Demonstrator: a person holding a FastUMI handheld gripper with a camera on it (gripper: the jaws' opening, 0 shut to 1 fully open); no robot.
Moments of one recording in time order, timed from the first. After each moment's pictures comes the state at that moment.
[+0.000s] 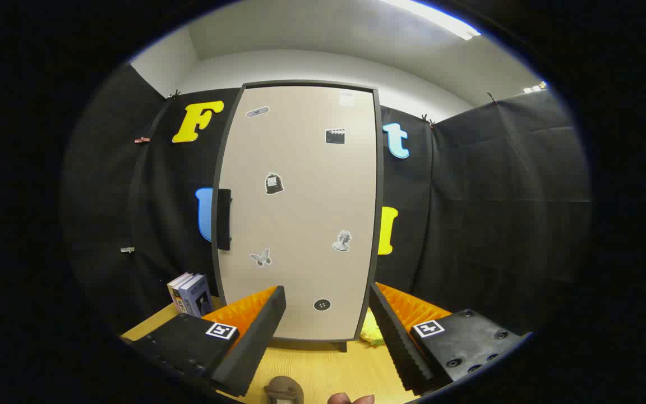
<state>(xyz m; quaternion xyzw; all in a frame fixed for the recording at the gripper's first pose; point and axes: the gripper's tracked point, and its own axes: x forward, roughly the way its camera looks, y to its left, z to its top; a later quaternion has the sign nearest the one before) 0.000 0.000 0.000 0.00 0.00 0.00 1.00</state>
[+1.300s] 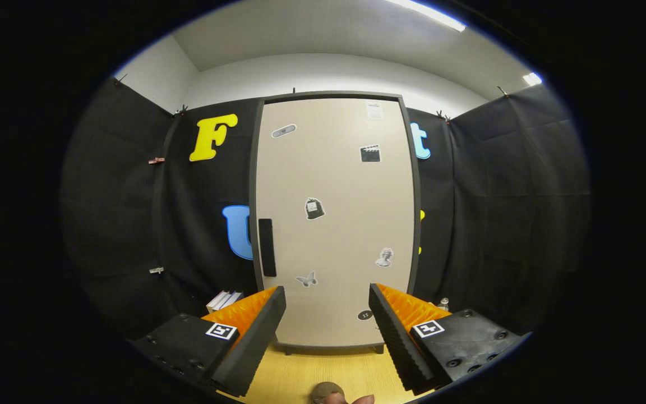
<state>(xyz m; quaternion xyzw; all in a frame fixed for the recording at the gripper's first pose) 0.006 0.081 0.049 0.04 0.01 0.06 1.00</state>
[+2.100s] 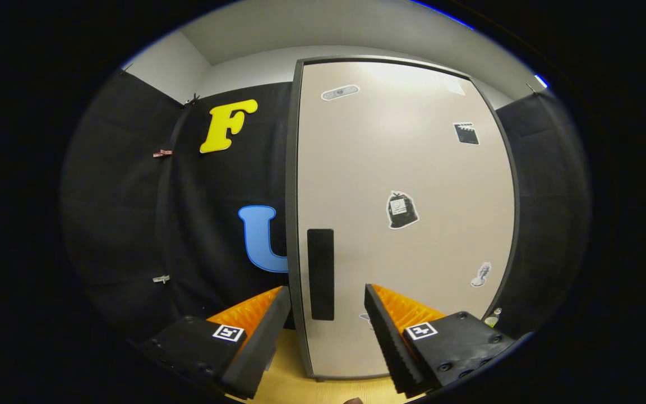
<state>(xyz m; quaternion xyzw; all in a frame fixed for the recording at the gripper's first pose) 0.161 0.215 0.039 0.04 0.01 0.09 0.99</state>
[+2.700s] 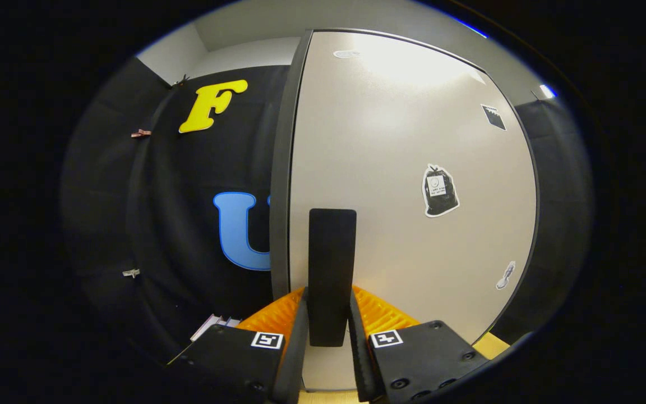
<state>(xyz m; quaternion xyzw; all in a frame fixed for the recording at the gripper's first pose) 0.221 0.226 0.014 0.03 0.02 0.05 1.00</state>
